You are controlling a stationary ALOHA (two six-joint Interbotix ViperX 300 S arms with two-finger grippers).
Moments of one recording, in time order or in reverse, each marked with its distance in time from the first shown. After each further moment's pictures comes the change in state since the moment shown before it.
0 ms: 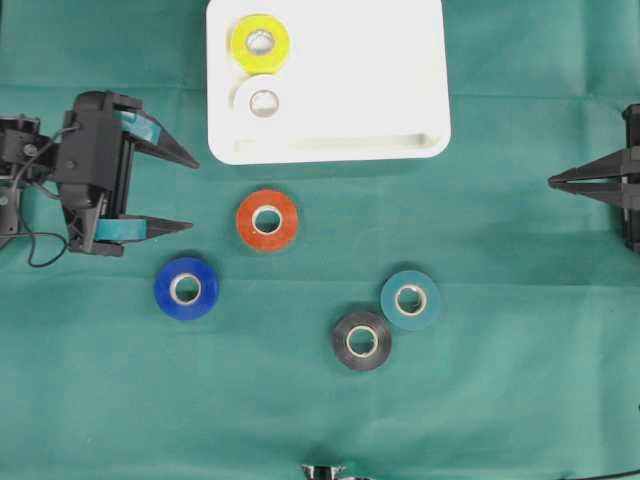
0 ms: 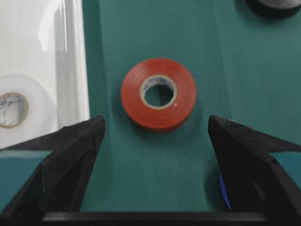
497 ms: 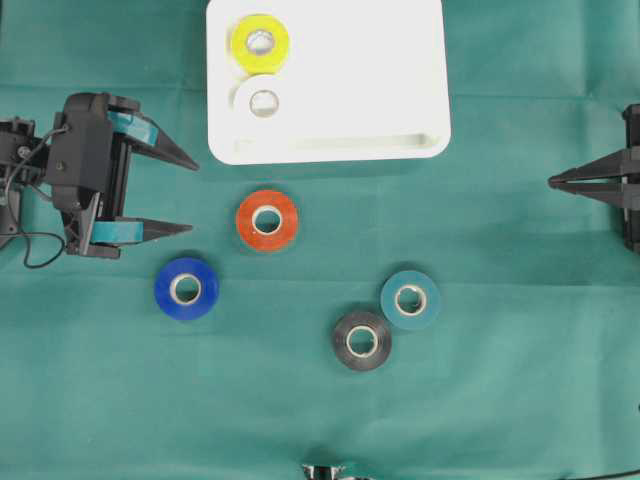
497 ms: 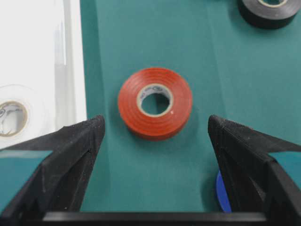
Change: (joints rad) left arm -0.018 -0.002 0.009 0.000 -0.035 -0.002; right arm 0.000 -0.002 0.000 0.000 -0.002 0.000
